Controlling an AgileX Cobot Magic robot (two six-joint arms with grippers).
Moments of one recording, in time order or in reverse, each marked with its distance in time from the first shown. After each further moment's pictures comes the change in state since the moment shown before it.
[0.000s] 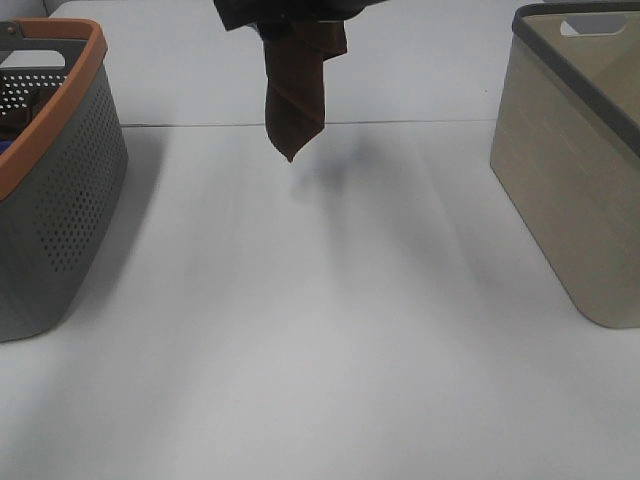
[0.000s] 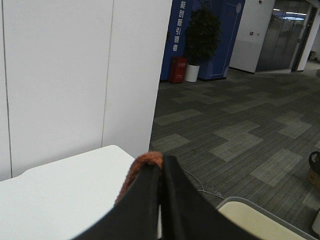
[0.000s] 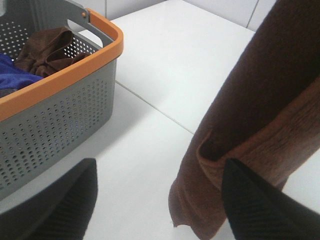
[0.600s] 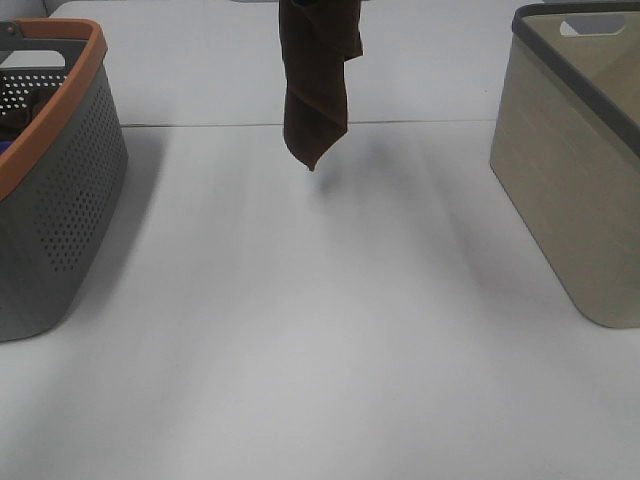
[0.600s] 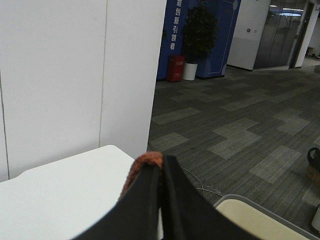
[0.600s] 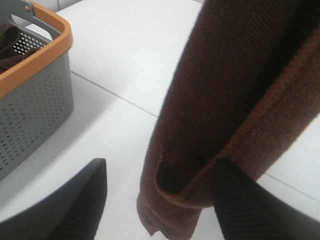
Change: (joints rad) left arm -0.019 0.000 0.000 0.018 -0.001 0.000; right arm -0.025 0.015 -0.094 -0.142 0.177 0.201
